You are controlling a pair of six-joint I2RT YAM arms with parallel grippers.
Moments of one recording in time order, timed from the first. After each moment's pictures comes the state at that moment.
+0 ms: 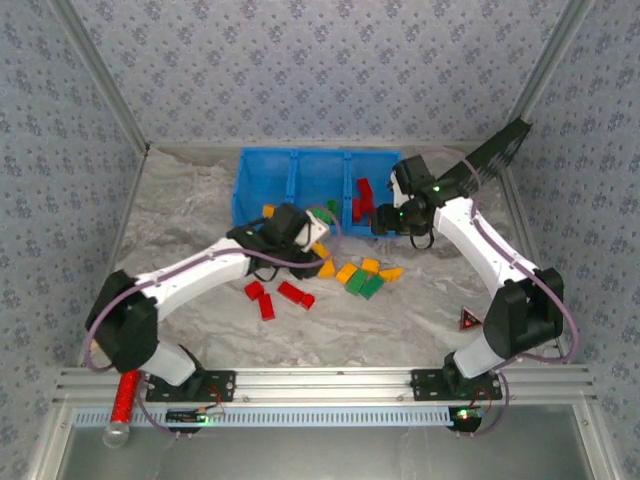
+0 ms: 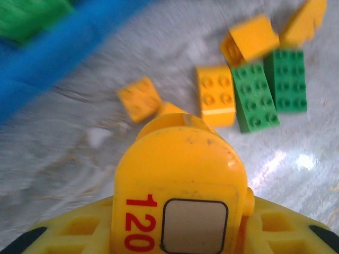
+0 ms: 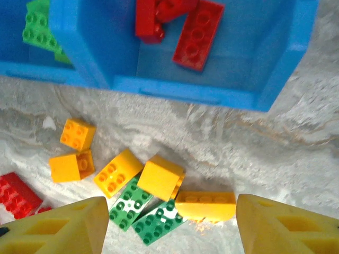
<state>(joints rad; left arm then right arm) -0.77 1.47 1.10 -0.57 0.07 -0.06 0.38 1.52 1.33 -0.95 -0.09 0.31</state>
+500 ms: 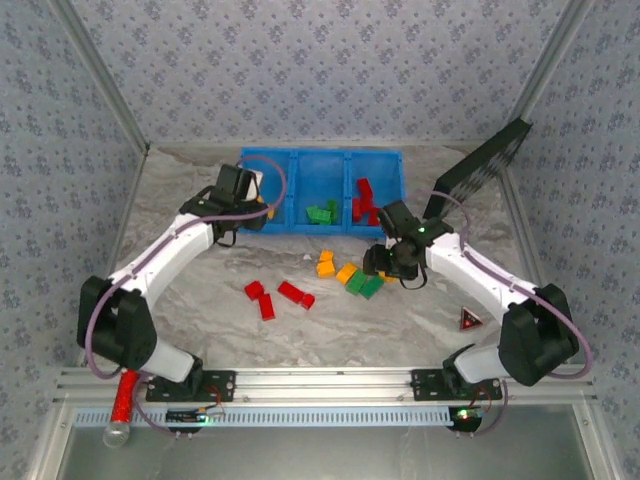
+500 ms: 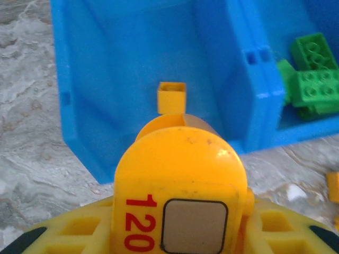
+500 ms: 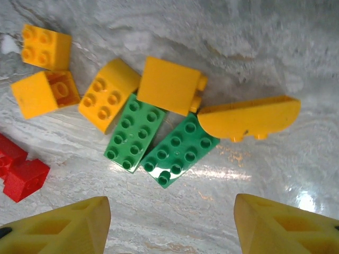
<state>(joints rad) -0.42 1.49 1.20 -0.59 -0.14 -0.12 0.53 1.39 1.00 -0.87 -0.09 0.60</state>
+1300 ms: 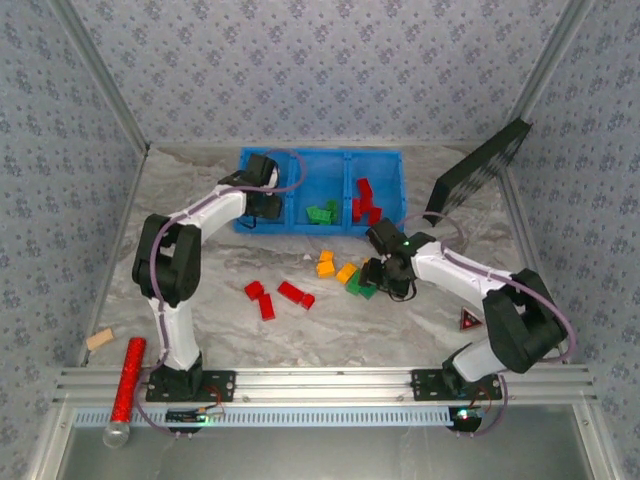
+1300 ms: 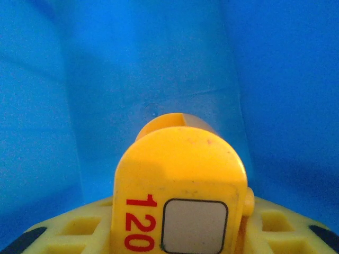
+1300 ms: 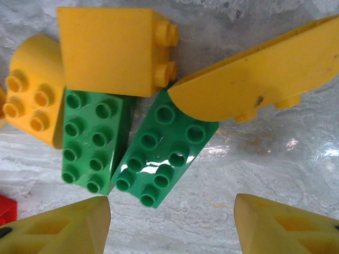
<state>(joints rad) -0.39 1.95 1.46 -0.54 -0.12 -0.13 0.59 1.48 0.88 -0.74 -0.08 0.85</state>
